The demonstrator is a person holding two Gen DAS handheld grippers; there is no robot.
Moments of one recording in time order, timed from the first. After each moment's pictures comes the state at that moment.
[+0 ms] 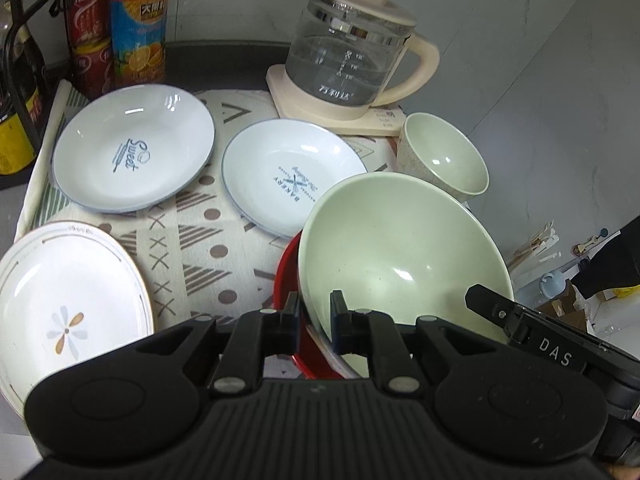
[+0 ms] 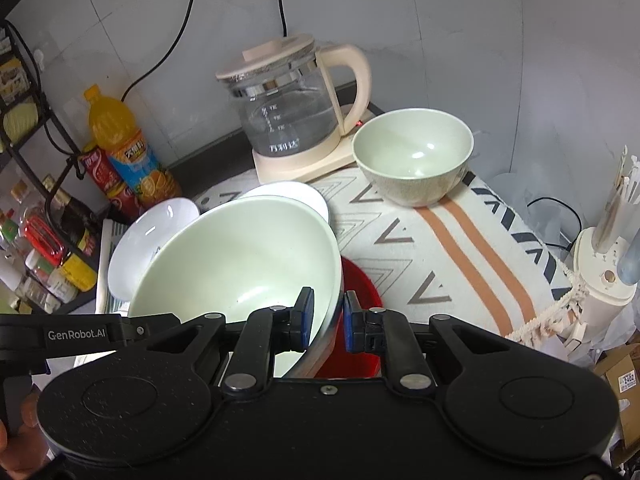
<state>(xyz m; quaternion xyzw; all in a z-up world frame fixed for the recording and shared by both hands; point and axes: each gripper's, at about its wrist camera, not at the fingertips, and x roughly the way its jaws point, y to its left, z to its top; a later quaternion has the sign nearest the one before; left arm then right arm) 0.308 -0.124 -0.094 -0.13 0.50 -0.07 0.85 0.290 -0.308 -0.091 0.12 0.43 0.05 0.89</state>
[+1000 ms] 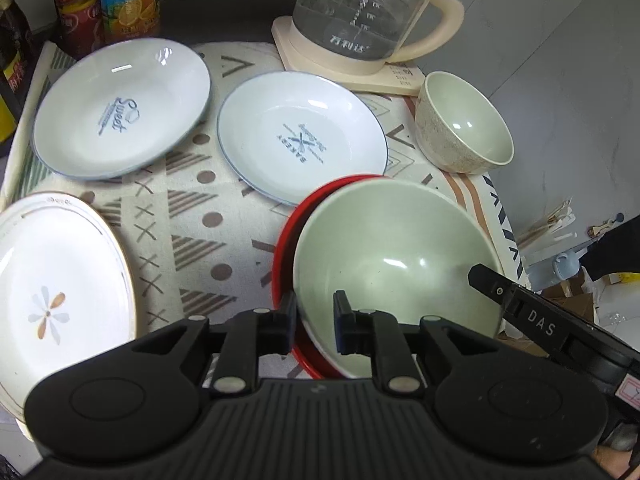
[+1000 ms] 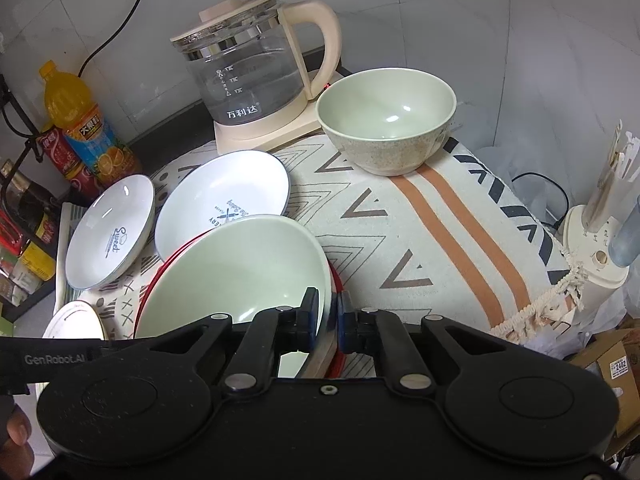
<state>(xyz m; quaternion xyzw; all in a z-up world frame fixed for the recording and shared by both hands) 0.330 -0.131 -0.118 -0.13 0.55 -0.06 0.82 0.316 -0.319 -0.130 0.12 0.46 0.02 0.88</state>
